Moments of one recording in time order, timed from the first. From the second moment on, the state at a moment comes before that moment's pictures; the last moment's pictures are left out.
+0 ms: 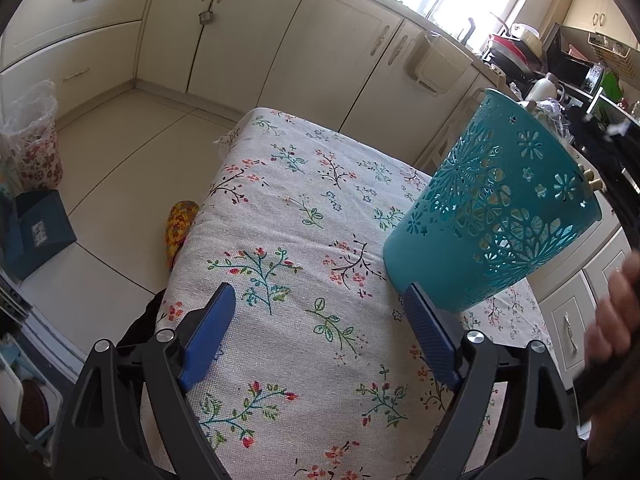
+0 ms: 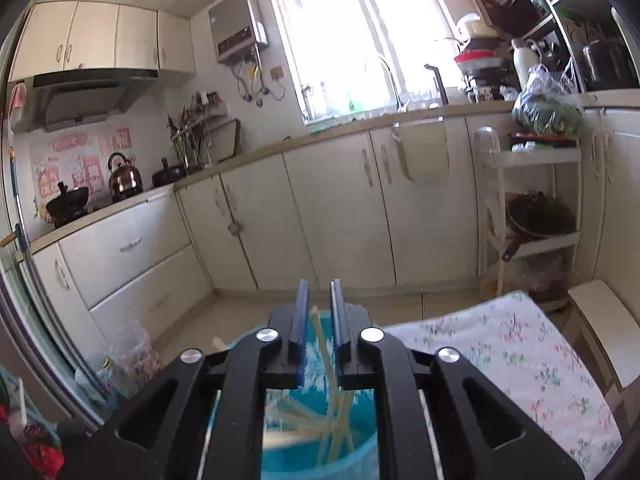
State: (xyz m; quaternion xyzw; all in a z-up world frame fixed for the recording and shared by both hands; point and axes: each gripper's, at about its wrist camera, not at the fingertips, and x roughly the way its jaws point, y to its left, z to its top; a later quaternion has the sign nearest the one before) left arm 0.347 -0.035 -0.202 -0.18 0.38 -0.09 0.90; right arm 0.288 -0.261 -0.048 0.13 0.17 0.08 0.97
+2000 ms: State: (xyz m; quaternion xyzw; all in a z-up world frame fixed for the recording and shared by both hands) left arm 0.052 -0.027 -0.006 0.02 0.30 -0.02 0.95; right arm -0.021 -0.199 -0.027 0.15 0.27 0.04 0.95
